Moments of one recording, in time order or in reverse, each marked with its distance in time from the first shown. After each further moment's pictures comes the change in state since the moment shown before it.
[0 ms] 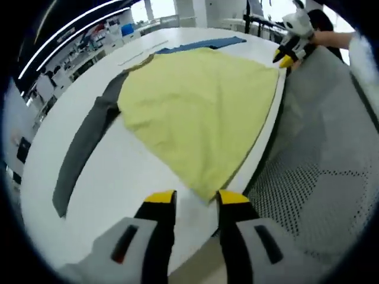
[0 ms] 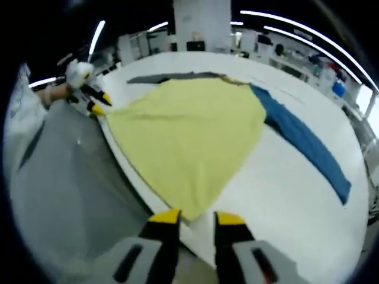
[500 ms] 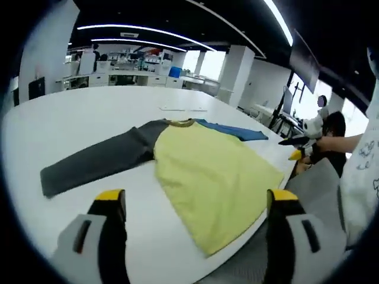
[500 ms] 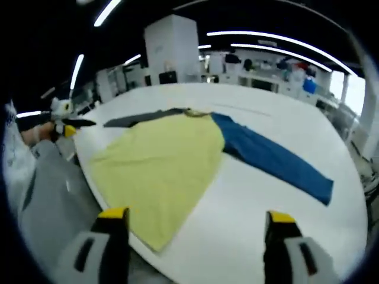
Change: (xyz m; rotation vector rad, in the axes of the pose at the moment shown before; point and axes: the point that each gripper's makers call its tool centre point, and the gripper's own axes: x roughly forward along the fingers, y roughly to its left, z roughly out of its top) left arm -0.039 0.039 0.078 -0.368 -0.445 -0.027; right arm -0.017 -0.058 0.041 0.137 -0.202 -0.114
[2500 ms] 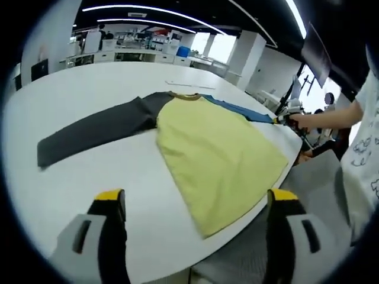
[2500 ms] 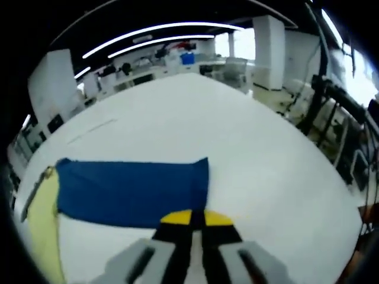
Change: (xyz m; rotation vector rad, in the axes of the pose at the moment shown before) left arm 0.003 0.000 -0.049 -0.060 0.162 0.014; right arm 0.016 -0.268 -0.033 0.553 0.024 -0.609
